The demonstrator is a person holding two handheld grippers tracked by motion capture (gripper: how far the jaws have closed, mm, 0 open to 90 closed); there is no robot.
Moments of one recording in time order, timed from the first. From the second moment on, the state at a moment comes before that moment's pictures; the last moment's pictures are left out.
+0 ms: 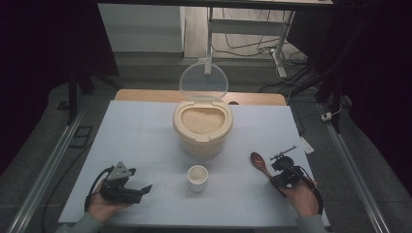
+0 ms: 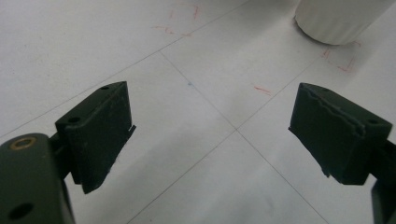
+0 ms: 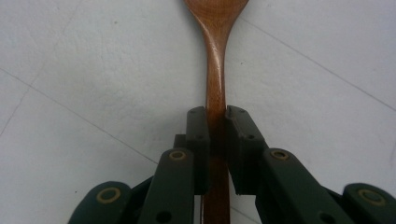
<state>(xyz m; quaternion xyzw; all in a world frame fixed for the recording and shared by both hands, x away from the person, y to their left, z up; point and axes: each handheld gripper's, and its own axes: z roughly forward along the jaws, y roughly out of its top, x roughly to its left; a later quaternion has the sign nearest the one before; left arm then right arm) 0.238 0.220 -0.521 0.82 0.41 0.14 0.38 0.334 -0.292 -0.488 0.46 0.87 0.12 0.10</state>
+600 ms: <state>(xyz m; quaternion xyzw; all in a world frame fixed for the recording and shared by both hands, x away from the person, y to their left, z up) 0.238 0.221 -0.520 0.81 0.42 0.14 0.38 0.319 -0.291 -0.452 0.40 0.88 0.22 0.10</state>
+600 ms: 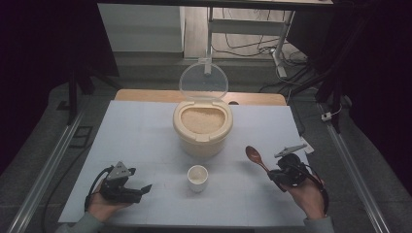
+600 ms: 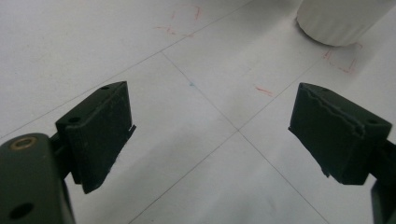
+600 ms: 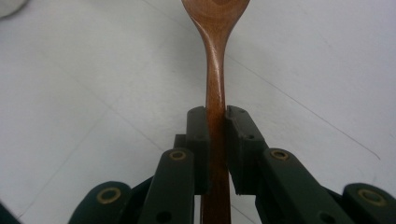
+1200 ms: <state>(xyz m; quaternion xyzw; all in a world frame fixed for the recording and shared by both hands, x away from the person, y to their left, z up) 0.238 0.222 -0.519 0.81 0.42 0.14 0.38 0.307 -0.265 -0.436 0.34 0.90 0.26 0.09</state>
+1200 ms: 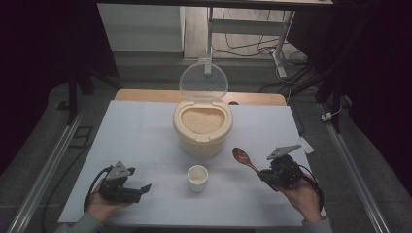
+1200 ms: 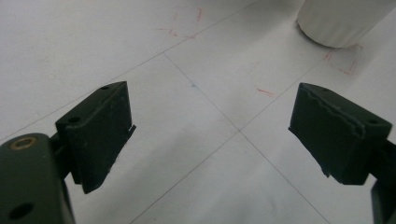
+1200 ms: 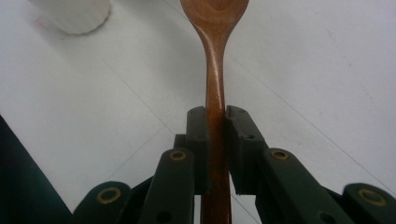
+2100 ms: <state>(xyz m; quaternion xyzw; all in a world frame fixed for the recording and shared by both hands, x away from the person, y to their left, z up) 0.239 0.223 -0.519 0.81 0.42 0.14 0.38 0.304 -0.203 -0.421 0.25 0.92 0.28 0.08</state>
